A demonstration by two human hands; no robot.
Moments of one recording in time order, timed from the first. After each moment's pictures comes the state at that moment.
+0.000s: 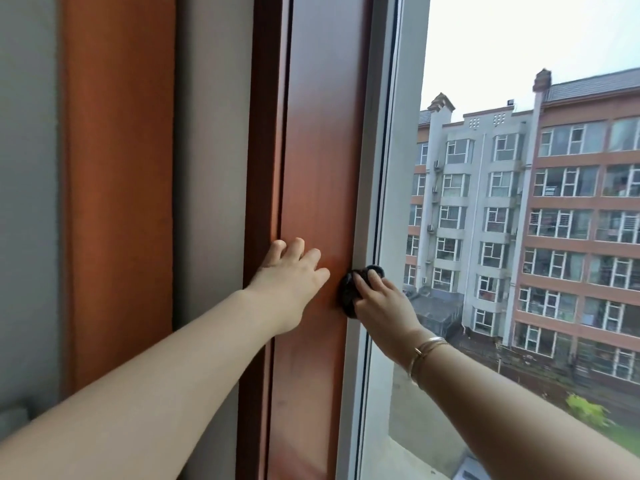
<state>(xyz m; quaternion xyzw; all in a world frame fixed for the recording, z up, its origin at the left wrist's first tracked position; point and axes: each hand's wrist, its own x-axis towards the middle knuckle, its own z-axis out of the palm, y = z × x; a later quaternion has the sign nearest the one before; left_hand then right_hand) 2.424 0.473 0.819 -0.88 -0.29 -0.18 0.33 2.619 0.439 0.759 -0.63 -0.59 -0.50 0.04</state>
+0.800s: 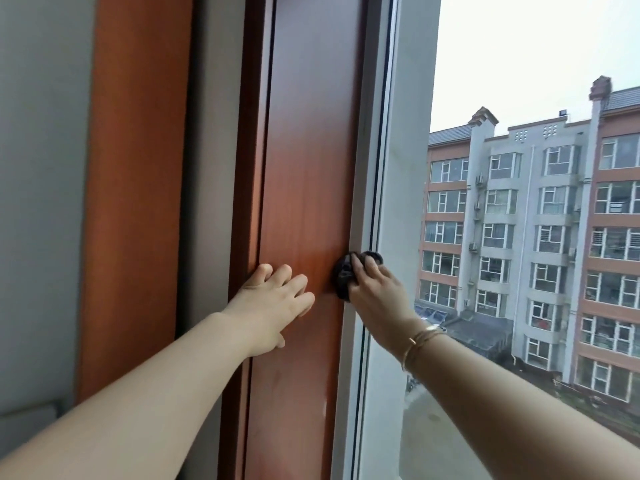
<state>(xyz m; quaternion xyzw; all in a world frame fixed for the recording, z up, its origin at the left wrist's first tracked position) 2.437 0.474 0.820 -0.88 -0.32 -0.11 0.34 2.643 0.456 0.808 -0.59 -0.58 -0.56 0.08</state>
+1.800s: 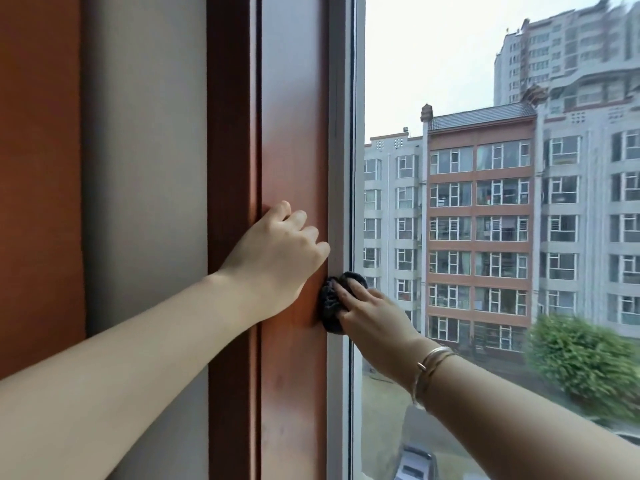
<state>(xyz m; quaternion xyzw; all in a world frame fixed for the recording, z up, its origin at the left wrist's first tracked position) 2.437 0.523 0.895 -0.77 -0.08 -0.34 0.53 2.605 0.446 0.804 -0.67 -0.56 -0.48 0.04</state>
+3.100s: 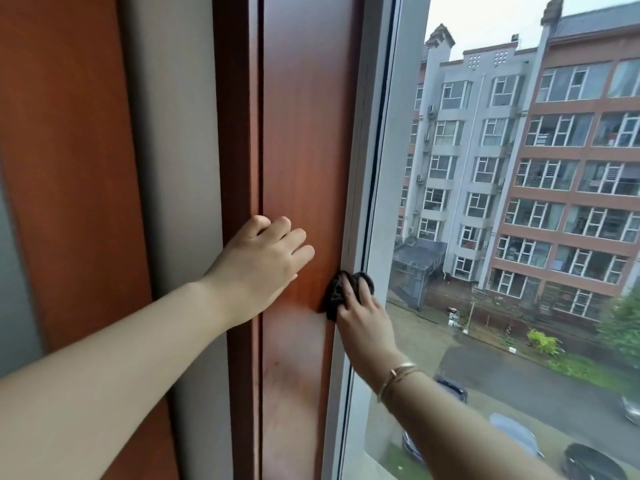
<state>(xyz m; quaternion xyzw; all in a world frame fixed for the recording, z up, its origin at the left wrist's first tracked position) 2.411 0.508 1.111 -0.82 -0.16 -0.28 0.47 2.596 0.446 1.005 -0.74 -0.57 -0.35 0.07</state>
